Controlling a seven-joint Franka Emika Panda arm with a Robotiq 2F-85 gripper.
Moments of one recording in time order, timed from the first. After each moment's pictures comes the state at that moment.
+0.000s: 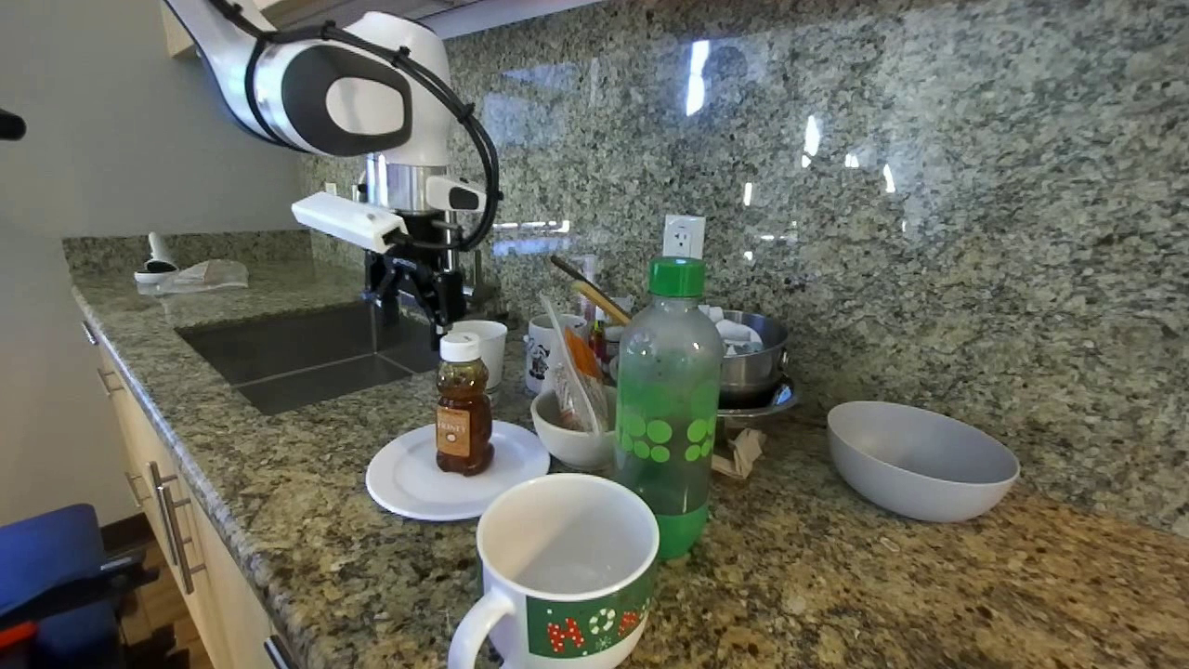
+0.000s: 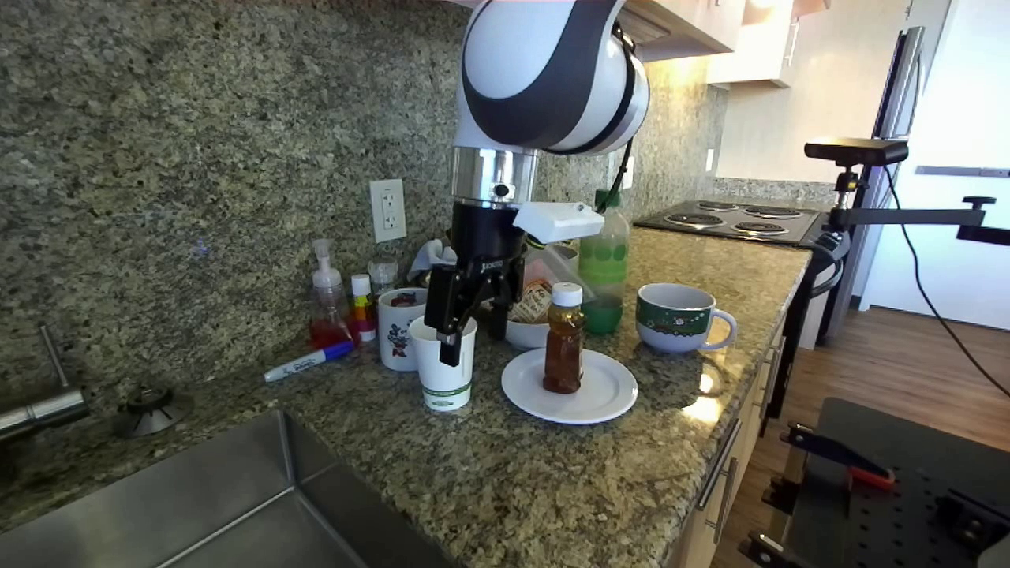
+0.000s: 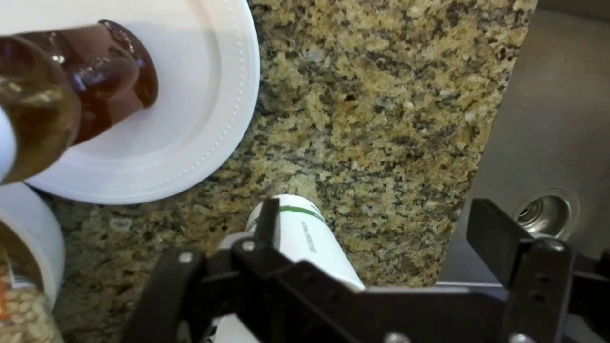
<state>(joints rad) 0.15 0.14 0.10 -2.36 0.20 2.58 -0.09</state>
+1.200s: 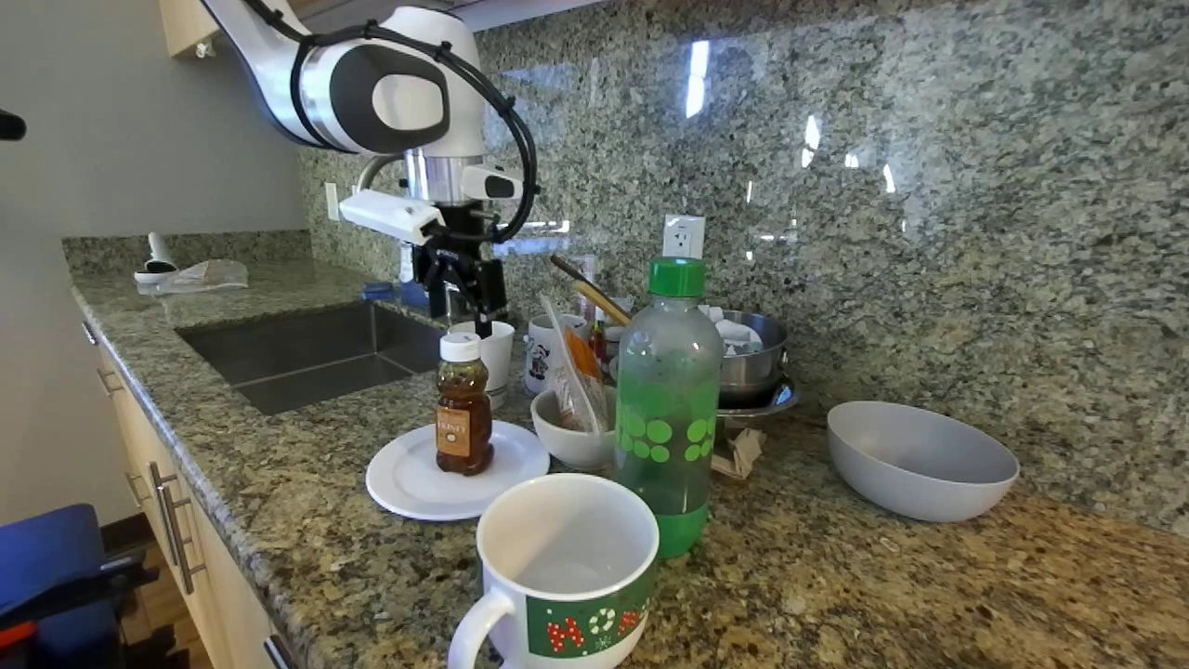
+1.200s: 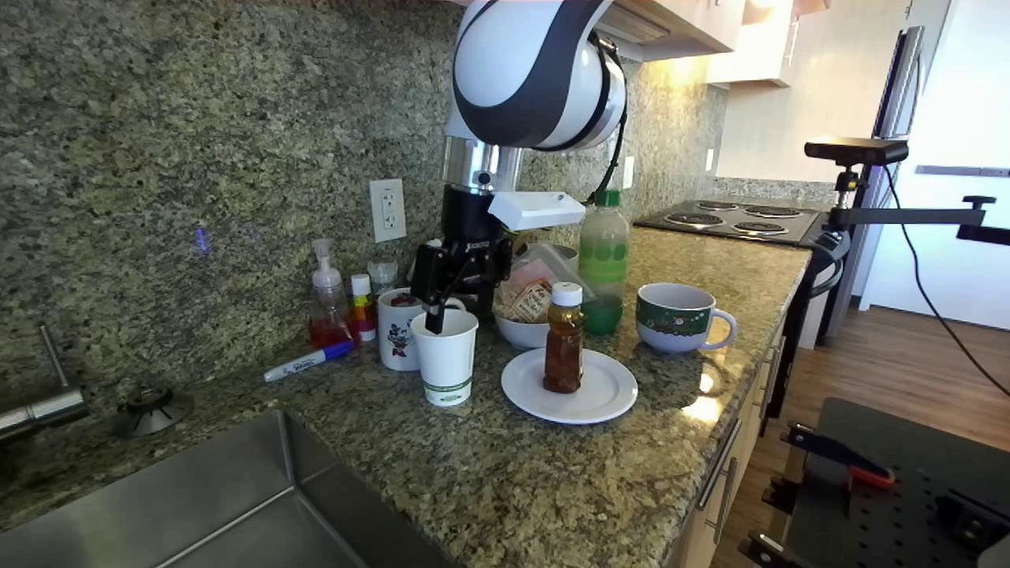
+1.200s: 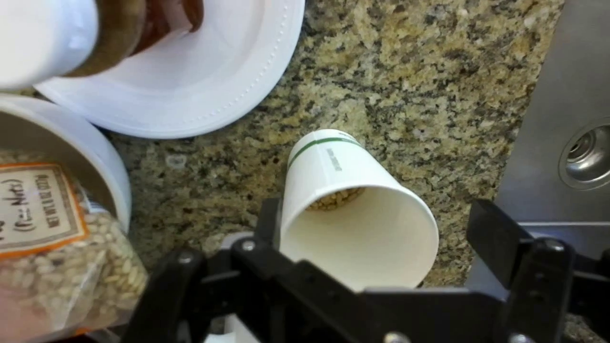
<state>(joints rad) 0.11 0.19 0.08 -2.27 0.11 2.62 0.01</state>
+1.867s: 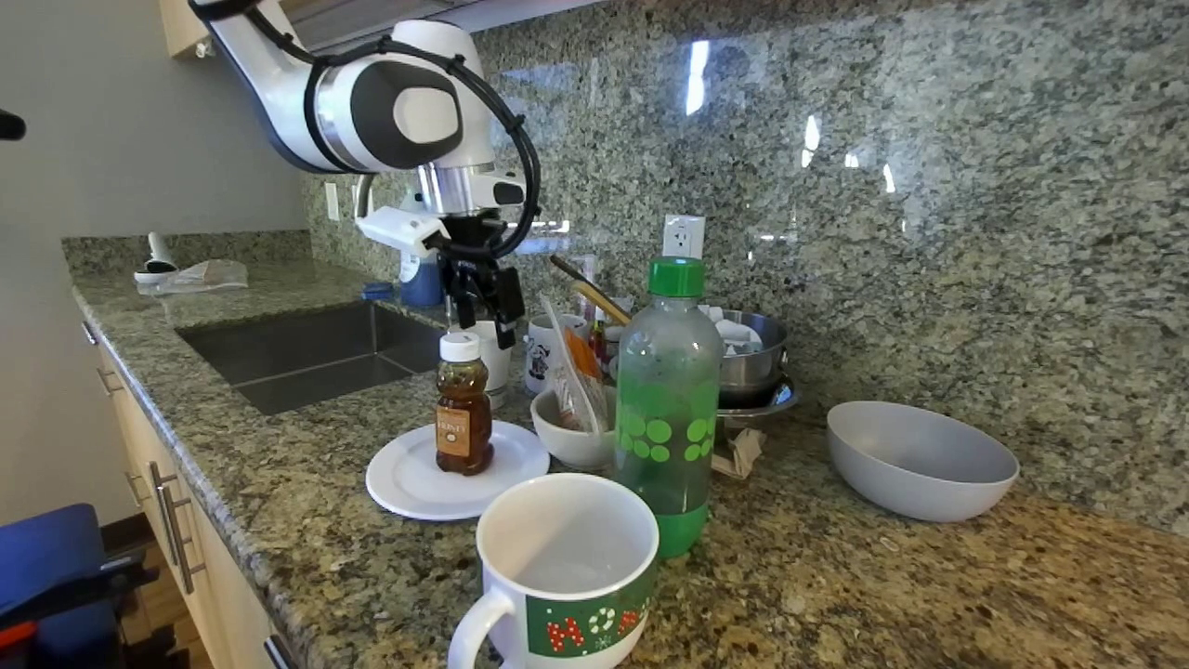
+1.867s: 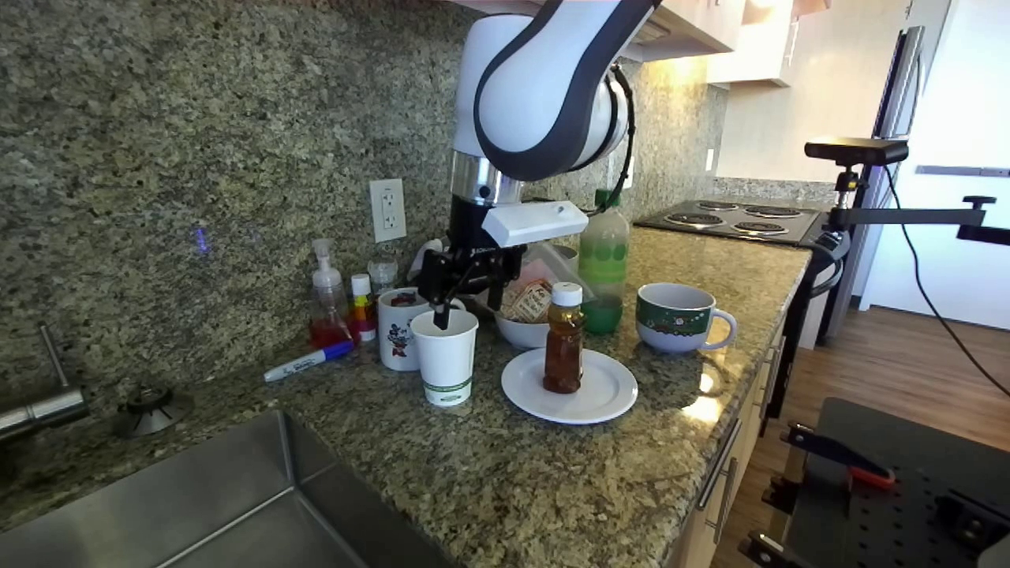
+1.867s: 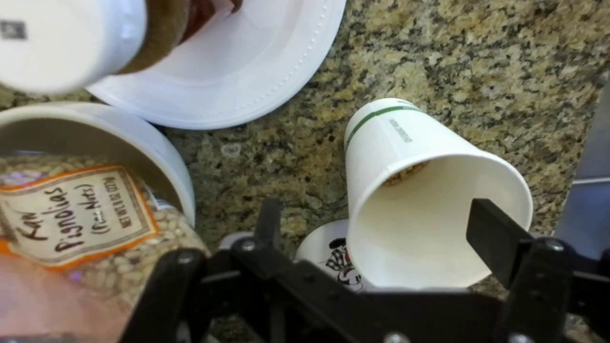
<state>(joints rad) 0.12 0.23 0.03 -2.27 -0.05 2.71 0.25</state>
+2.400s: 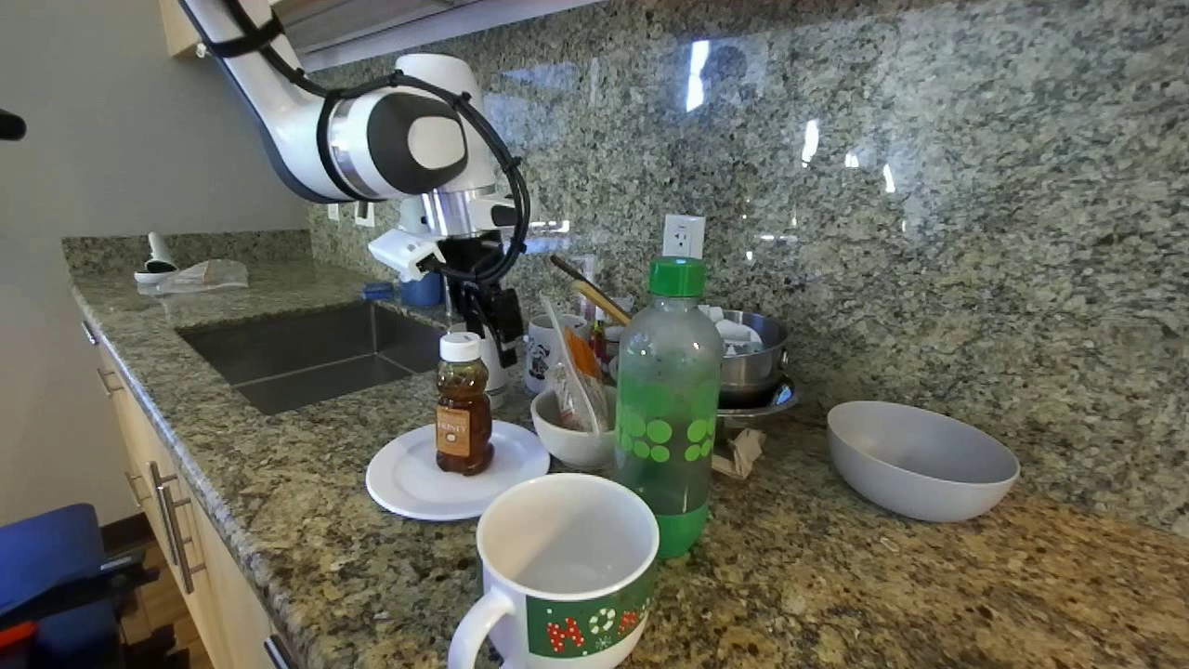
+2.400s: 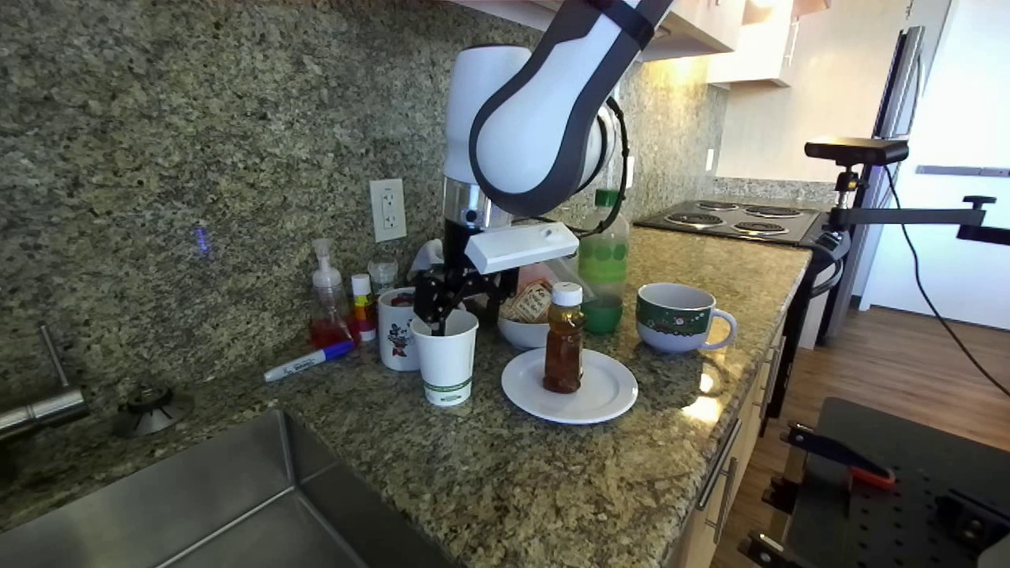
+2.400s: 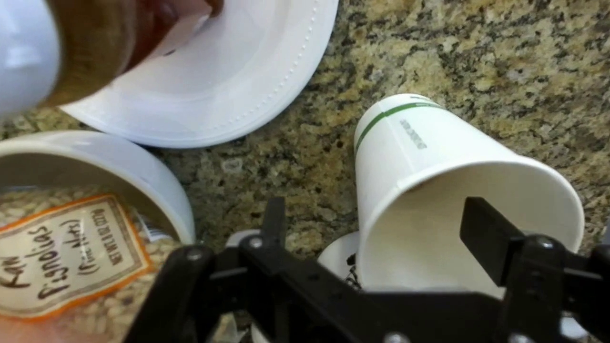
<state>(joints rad) 0.19 0.30 -0.04 -2.24 -0.13 2.74 0.43</state>
